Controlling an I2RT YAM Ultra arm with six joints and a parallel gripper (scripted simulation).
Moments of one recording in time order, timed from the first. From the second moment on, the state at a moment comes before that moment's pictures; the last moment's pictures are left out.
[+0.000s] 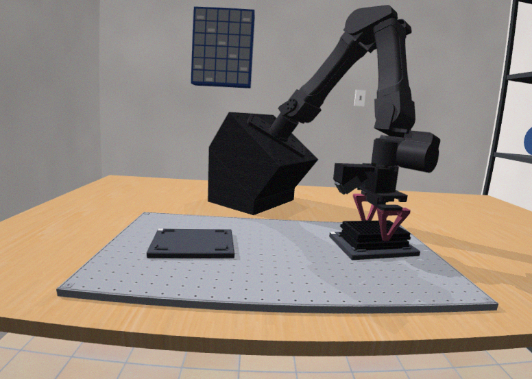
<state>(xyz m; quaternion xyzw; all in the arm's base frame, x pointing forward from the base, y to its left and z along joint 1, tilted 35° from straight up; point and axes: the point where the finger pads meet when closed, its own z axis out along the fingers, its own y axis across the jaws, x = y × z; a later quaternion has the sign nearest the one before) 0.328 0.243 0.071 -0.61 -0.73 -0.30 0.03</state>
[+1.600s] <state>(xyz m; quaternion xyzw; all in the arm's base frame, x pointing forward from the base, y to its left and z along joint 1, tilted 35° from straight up) 0.330 0.246 0.068 -0.61 -0.73 -0.30 0.03</state>
